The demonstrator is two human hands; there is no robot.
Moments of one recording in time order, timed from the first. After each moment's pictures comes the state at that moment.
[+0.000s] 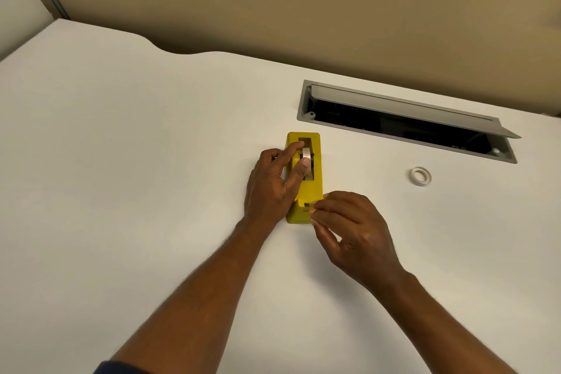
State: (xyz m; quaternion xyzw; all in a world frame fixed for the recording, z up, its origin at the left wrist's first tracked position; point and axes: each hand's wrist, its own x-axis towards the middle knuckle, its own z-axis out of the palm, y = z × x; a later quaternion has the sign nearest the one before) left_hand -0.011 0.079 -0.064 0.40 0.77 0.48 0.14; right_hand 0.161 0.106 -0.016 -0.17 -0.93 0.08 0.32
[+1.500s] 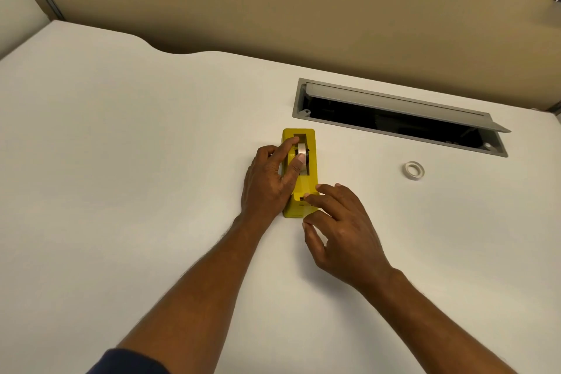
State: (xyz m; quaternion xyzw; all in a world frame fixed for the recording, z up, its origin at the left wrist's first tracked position) left_hand -0.011 0.080 -0.071 0.41 0.77 0.48 0.12; right_hand 0.162 0.092 -0.020 -0.21 -0.95 0.06 0.20
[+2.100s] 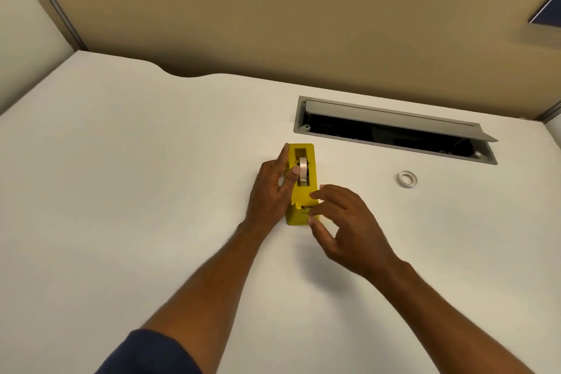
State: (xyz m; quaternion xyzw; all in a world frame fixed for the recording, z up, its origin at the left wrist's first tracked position) left_hand -0.011 0.070 -0.050 0.42 0.74 0.49 0.18; right_hand 0.163 0.100 0.016 -0.22 -0.94 0.18 0.21
